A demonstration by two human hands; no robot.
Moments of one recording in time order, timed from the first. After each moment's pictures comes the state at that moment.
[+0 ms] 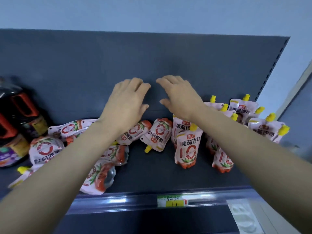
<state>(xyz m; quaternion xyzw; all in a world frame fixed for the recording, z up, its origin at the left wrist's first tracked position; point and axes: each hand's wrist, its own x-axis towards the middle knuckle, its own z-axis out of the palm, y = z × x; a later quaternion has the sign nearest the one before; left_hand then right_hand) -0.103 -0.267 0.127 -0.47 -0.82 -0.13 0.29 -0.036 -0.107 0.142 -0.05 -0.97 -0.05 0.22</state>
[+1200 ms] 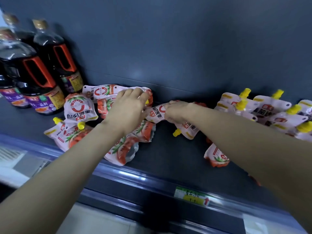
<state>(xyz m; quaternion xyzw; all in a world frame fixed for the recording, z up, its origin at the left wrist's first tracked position) -0.146 -0.322 0.033 -0.33 -0.93 -0.06 0.15 -0.163 -0.136 0.019 0.10 -0.95 -0.21 -0.21</state>
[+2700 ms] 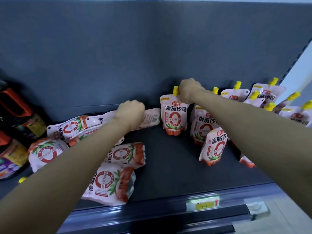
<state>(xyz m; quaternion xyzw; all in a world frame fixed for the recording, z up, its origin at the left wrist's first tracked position) -0.231 -0.247 0.037 -0.44 -0.89 0.04 0.10 -0.160 -0.065 0.082 -0.32 -0.95 0.03 0.03</state>
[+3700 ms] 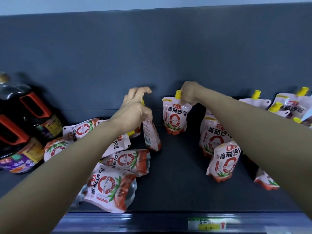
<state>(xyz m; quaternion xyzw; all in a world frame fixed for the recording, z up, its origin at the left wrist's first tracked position) -0.240 -0.266 0.054 -0.51 -0.83 -0.18 0.11 -0.204 -0.043 0.087 -0.24 -0.97 0.06 -0.07</state>
